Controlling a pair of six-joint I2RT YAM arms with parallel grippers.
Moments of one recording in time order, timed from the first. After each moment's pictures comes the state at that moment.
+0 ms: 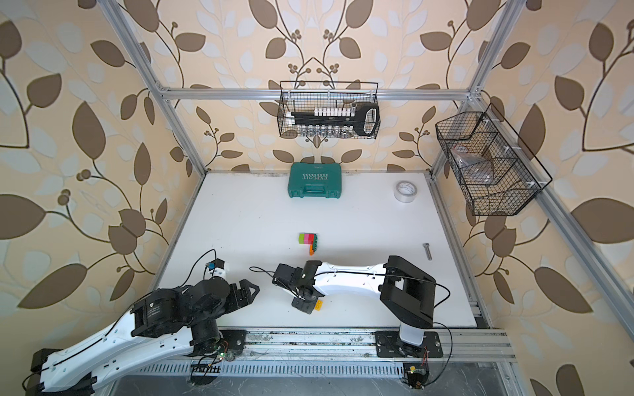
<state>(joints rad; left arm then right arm) -1.03 0.45 0.64 -1.13 -0.21 -1.31 1.20 1.77 1.17 -0.81 0.11 0.06</state>
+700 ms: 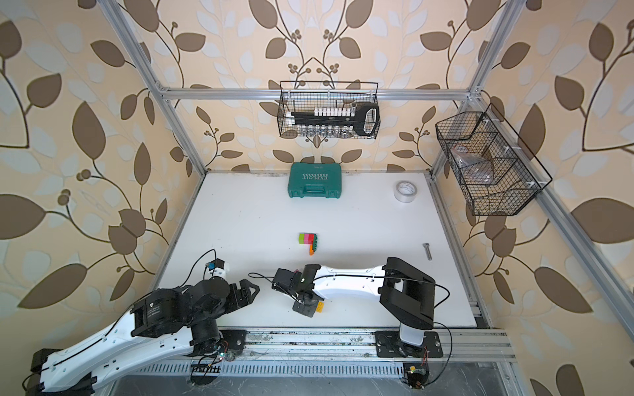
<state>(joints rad) -1.03 0.45 0.64 -1.13 -0.21 -1.31 1.22 1.78 1.15 -0.81 0.13 0.04</state>
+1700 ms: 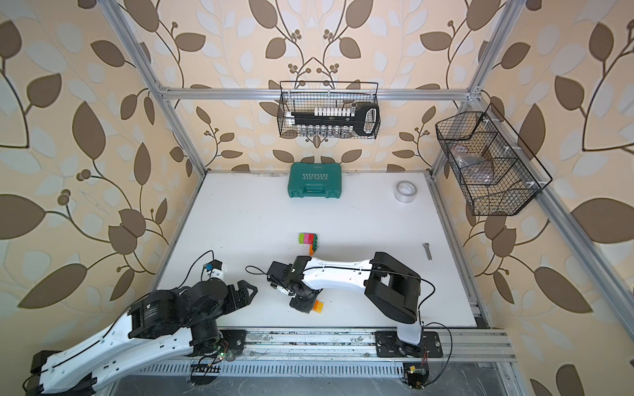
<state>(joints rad) -1.03 0.42 0.64 -1.17 -0.22 -1.32 1.18 1.90 1.30 -0.97 0.04 0.01</state>
